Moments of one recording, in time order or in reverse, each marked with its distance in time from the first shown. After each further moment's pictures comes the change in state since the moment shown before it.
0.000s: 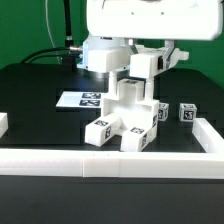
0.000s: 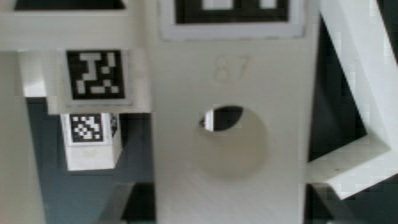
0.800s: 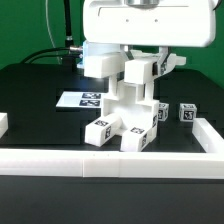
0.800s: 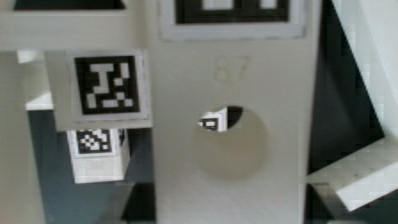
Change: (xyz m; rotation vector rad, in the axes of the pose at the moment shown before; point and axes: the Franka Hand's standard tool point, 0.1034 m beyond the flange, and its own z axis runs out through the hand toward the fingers) arm -0.001 0.008 0.008 0.009 0.007 0.024
